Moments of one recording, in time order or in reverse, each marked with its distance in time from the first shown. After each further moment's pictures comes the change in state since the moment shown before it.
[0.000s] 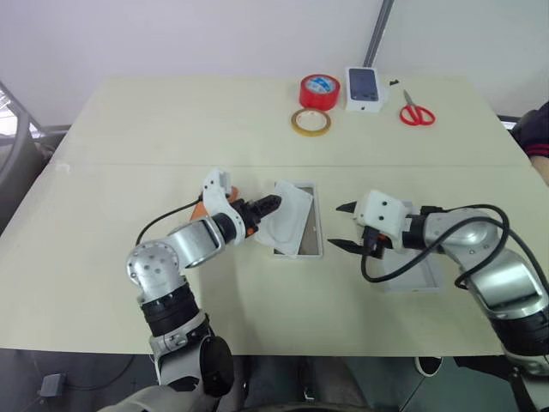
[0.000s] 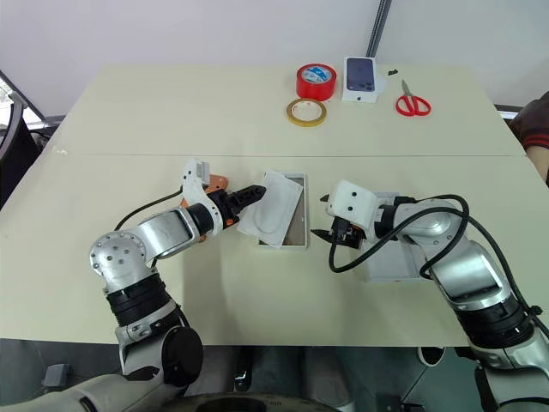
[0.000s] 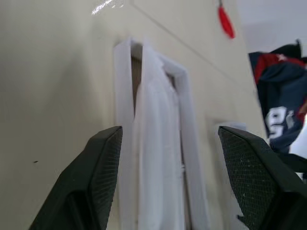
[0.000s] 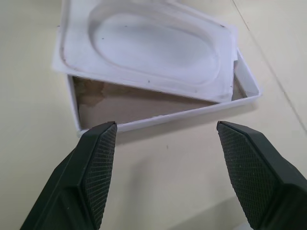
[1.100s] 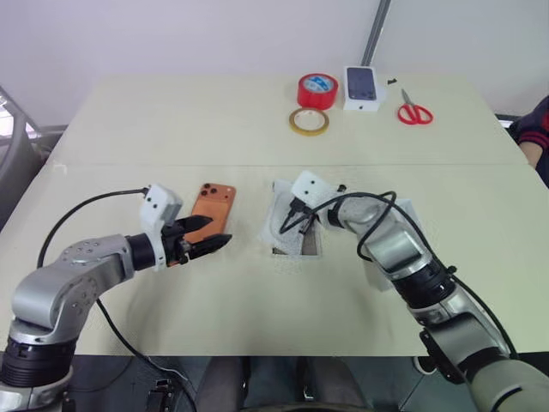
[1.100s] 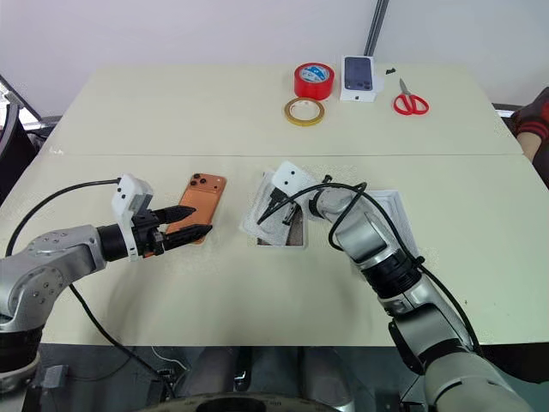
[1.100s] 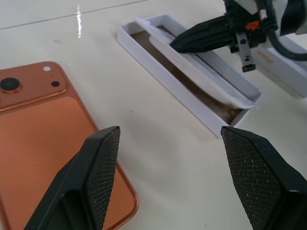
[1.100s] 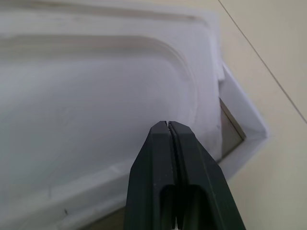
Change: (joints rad) left arm 0.399 0.870 -0.377 -0.150 0.215 -0.561 -0.899; right arm -0.302 0.355 0.307 0.341 -0.271 0.232 -0.351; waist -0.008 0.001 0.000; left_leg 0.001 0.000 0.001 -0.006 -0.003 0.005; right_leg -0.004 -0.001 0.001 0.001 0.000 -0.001
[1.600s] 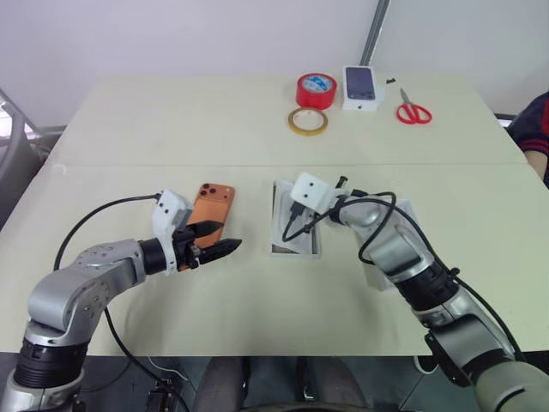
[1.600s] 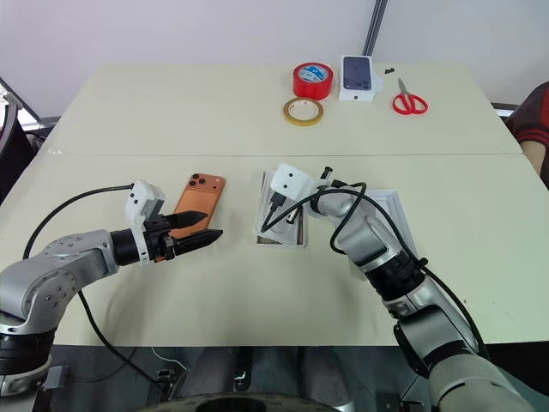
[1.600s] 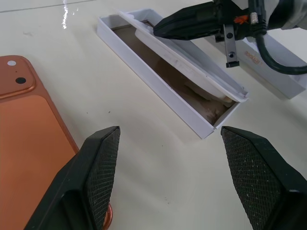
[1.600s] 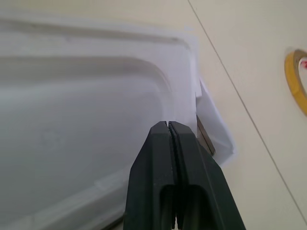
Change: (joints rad) left arm -0.003 -0.039 -0.039 -0.001 0.000 0.000 0.007; right arm 0.041 -0.030 0.003 -0.046 -0.077 -0.159 0.029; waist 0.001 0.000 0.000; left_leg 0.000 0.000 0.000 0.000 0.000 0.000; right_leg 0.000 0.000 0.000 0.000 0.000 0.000
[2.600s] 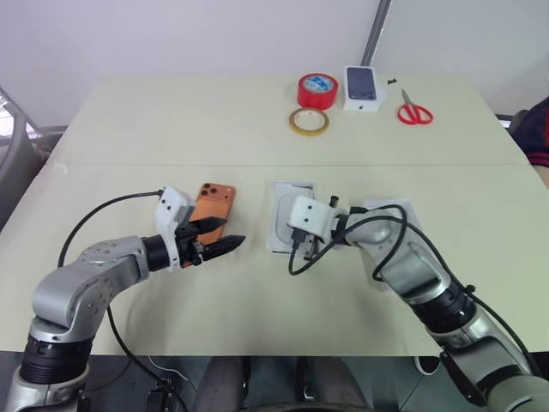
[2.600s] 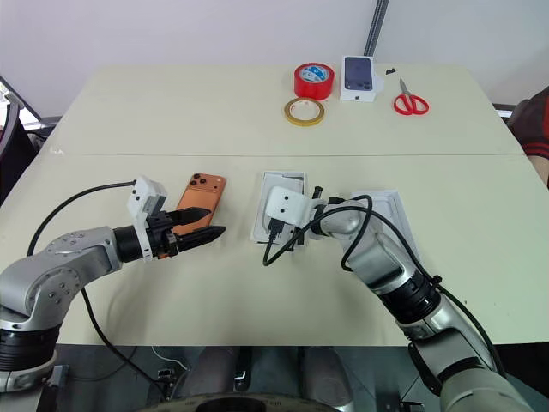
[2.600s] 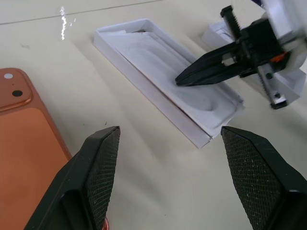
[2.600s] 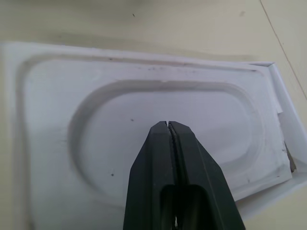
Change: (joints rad) left arm -0.016 -0.021 -0.004 0.005 0.004 -0.001 -0.002; right arm 0.081 -0.063 -0.017 -0.220 0.083 0.094 0.191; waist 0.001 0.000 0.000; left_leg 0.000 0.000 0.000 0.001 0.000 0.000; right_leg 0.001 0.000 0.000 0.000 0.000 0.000
